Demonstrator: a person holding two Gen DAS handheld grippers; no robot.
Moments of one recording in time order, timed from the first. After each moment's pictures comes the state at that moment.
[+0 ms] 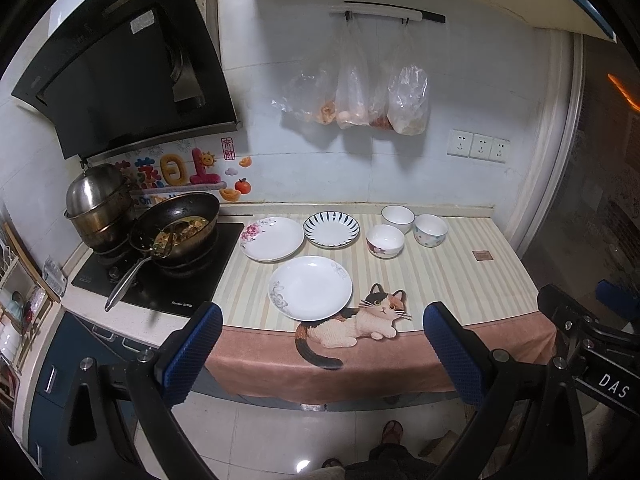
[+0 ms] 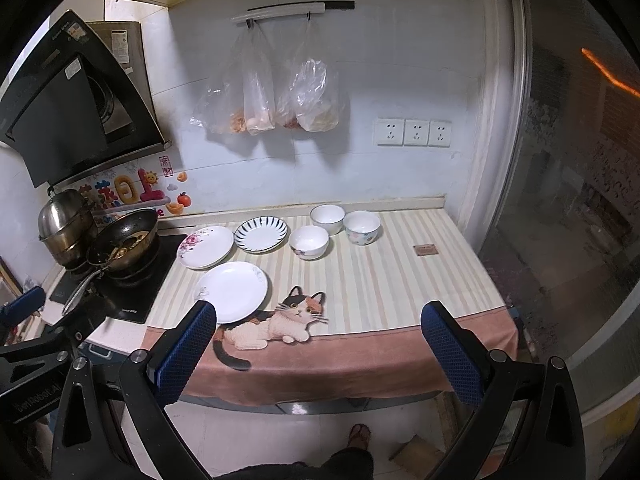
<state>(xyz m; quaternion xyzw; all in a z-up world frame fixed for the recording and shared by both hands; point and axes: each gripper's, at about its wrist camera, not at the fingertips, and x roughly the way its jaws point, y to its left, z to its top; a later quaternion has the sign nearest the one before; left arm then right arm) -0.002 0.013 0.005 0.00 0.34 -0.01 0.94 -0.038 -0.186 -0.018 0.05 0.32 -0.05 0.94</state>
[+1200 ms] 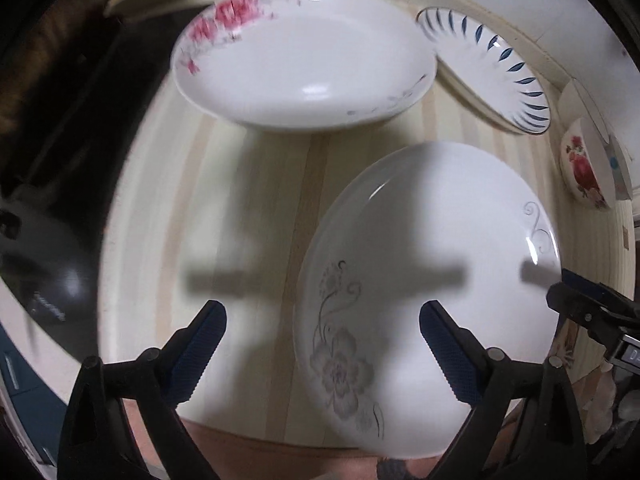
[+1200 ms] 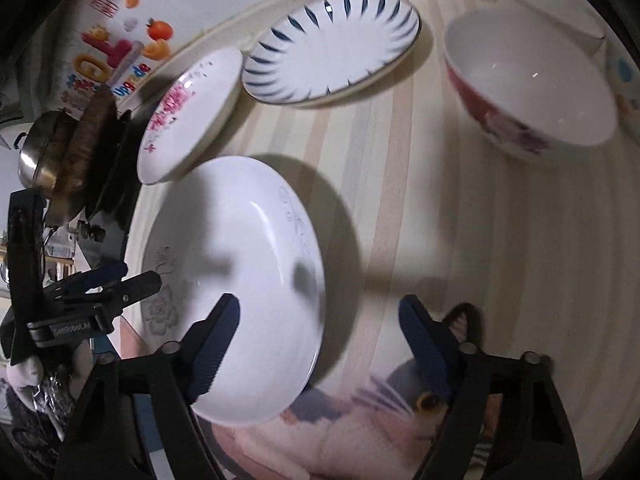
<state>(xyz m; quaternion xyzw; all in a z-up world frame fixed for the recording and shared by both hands) 0.384 0.140 -0.361 -0.07 0.66 0.00 0.75 0.453 -0.117 -0.417 0.12 0.62 0.18 0.75</state>
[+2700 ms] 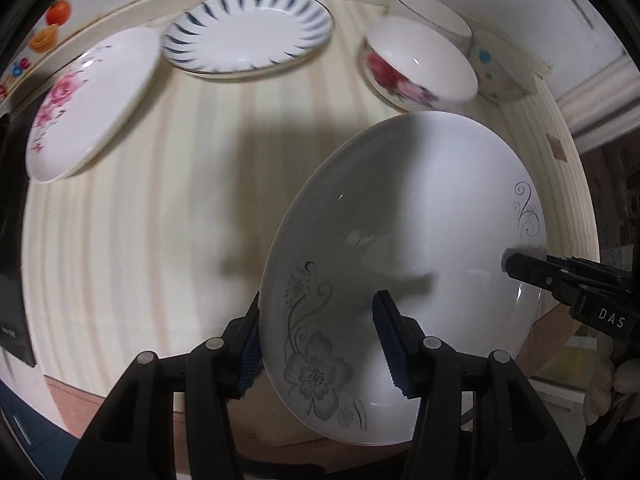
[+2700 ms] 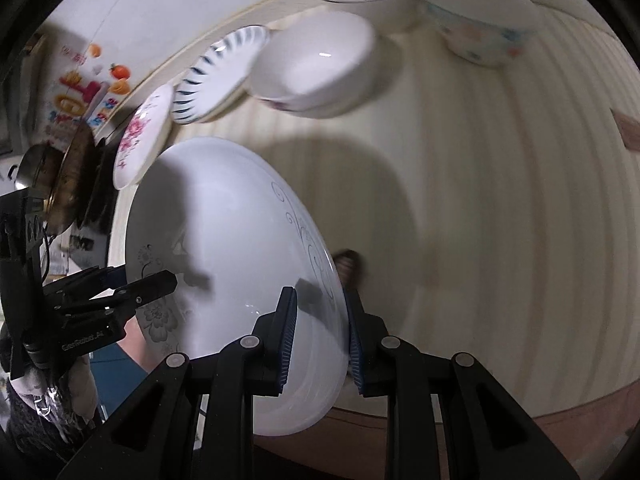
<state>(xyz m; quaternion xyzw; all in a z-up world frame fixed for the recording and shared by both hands) 0.350 -0.044 -0.324 0.00 0.66 -0.13 0.74 0.372 -0.273 -0.385 0.16 0.63 0.13 0.75</state>
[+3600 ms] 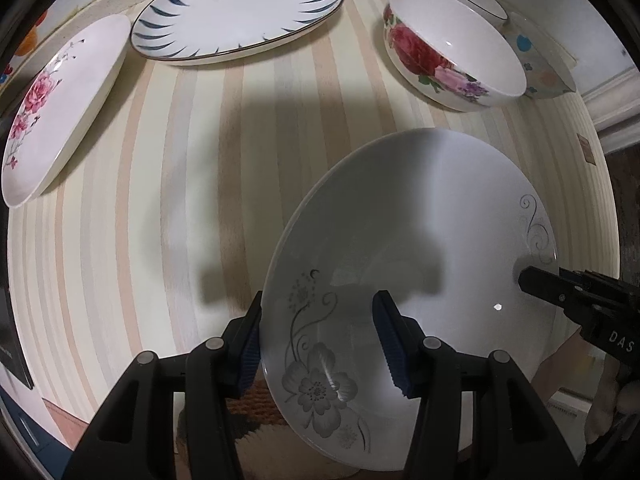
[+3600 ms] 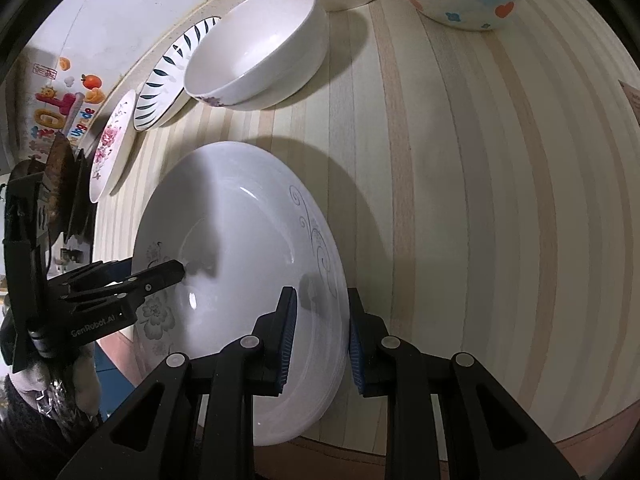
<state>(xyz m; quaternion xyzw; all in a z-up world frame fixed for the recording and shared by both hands) 0.375 -0.046 -0.349 0.01 0.68 -0.12 0.73 0.387 -0.293 -0.422 0.17 0.65 0.11 0.74</state>
